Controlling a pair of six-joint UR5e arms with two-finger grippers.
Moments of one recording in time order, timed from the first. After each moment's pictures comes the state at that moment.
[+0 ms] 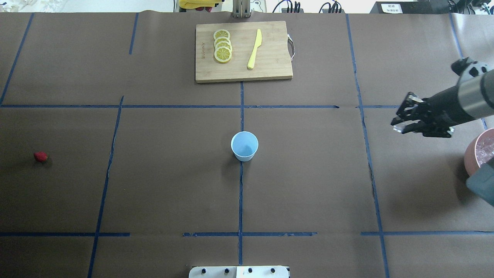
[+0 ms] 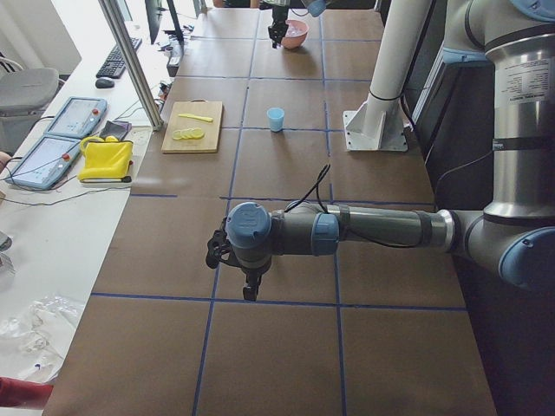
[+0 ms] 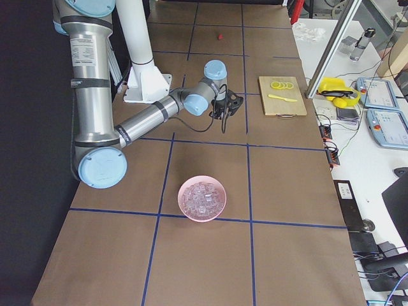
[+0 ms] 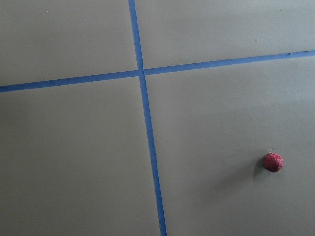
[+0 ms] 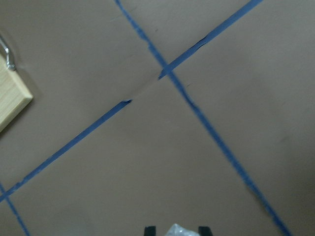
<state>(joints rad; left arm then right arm) -1.61 -1.46 -1.74 -1.53 -2.48 0.18 0.86 -1.43 2.05 -1.29 2.16 1.69</state>
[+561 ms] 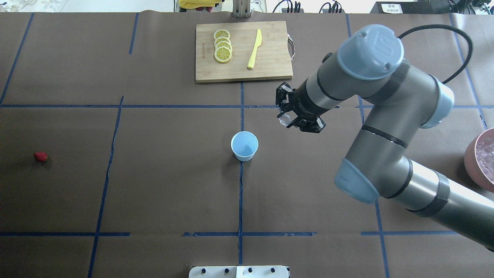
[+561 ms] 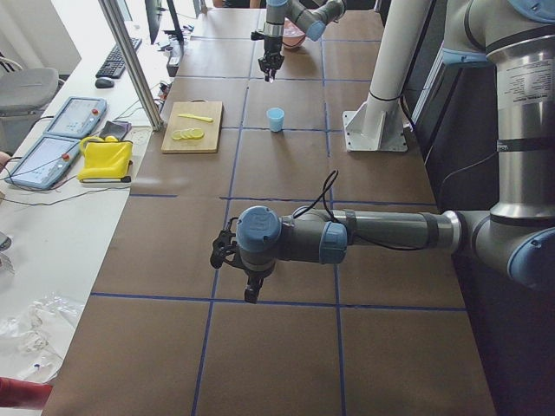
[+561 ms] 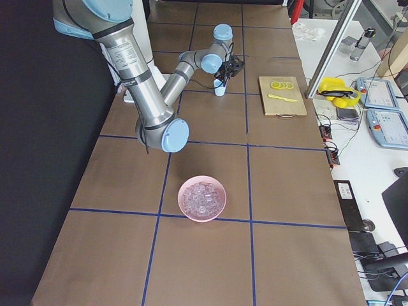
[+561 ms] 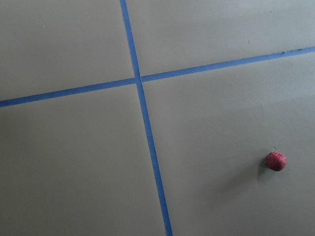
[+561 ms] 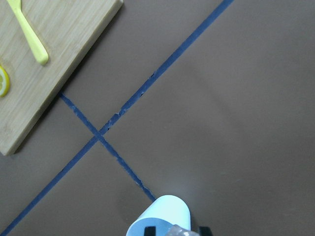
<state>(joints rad) -1.61 -1.42 -1.74 -1.63 -2.48 0.18 0.65 -0.95 1.82 -1.48 2.01 1.97</state>
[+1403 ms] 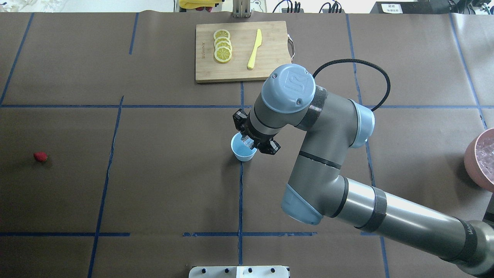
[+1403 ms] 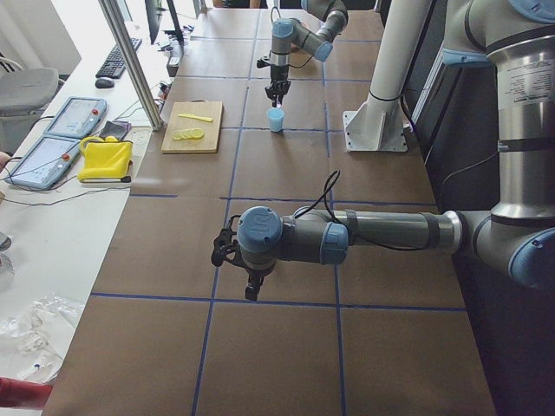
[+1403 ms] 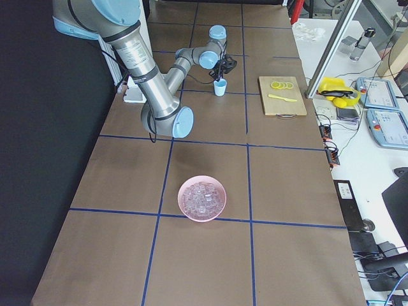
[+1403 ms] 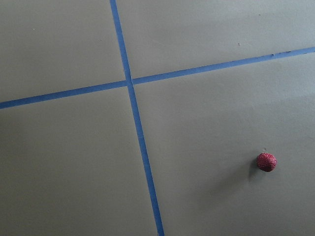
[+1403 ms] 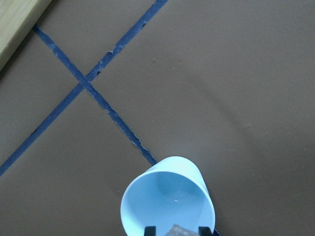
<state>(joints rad) -1.61 -1.42 -1.74 -1.63 -2.51 0.17 0.52 -0.85 1.68 -1.49 1.93 2.00</state>
